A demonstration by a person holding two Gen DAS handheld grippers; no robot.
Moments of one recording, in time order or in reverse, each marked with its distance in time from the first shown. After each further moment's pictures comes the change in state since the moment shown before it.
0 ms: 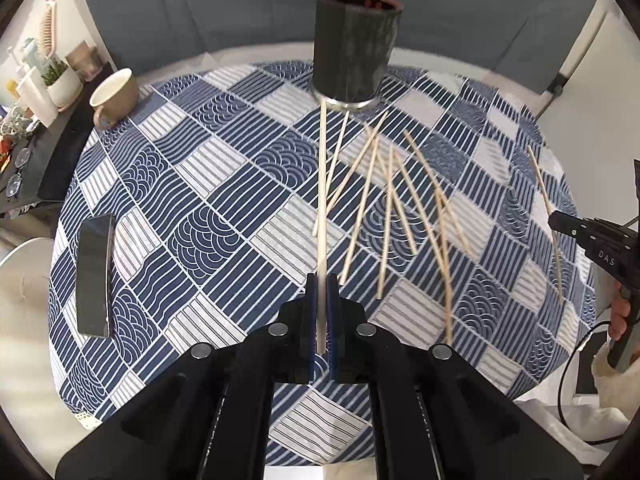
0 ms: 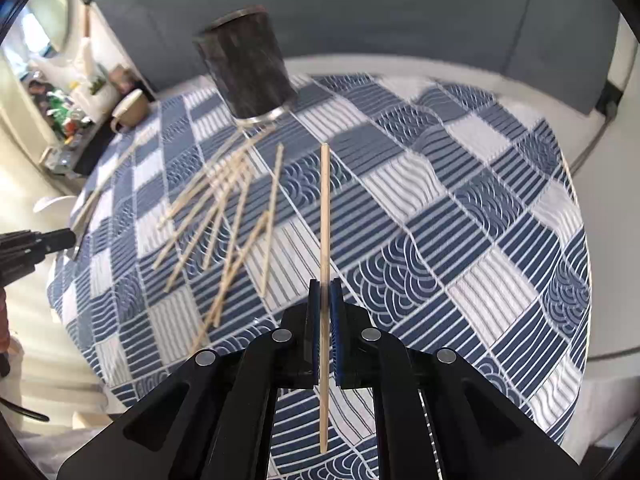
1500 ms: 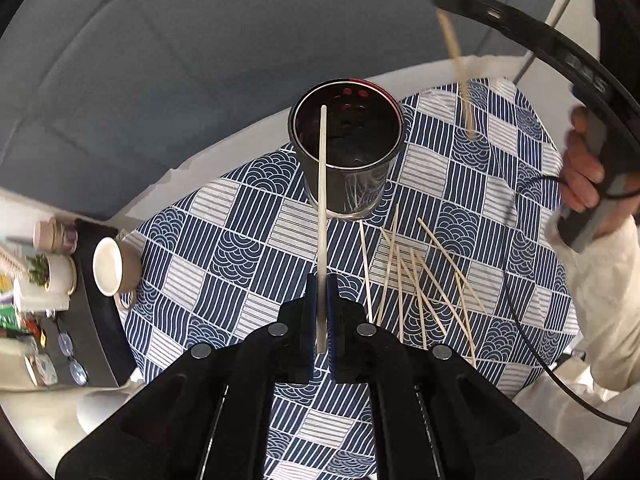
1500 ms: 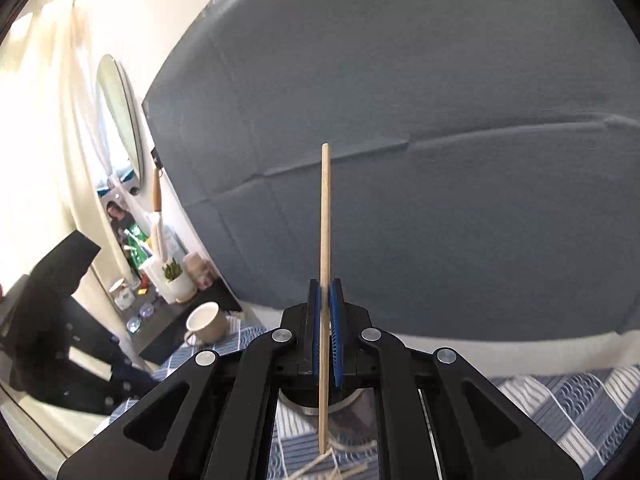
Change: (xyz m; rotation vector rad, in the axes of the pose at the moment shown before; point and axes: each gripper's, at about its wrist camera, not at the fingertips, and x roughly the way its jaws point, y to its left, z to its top) left arm 0.006 -0.018 0.235 0.385 0.205 0.028; right arm -0.001 0.058 0.283 -0.071 -0.587 0.336
